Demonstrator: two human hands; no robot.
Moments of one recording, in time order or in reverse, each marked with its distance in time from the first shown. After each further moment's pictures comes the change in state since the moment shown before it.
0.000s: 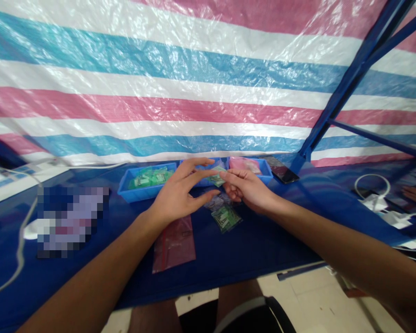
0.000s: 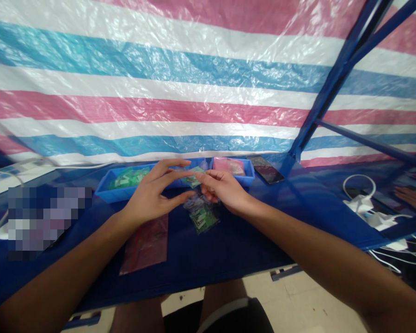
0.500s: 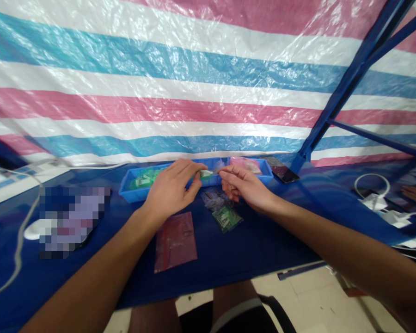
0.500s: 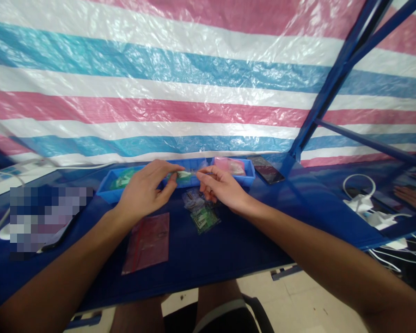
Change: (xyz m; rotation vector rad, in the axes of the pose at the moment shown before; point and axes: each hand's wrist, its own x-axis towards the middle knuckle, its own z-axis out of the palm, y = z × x) left_hand -0.001 -0.011 -0.012 0.260 -0.029 -0.049; right_hand 0.001 -0.005 0.002 -0.062 0.041 0.001
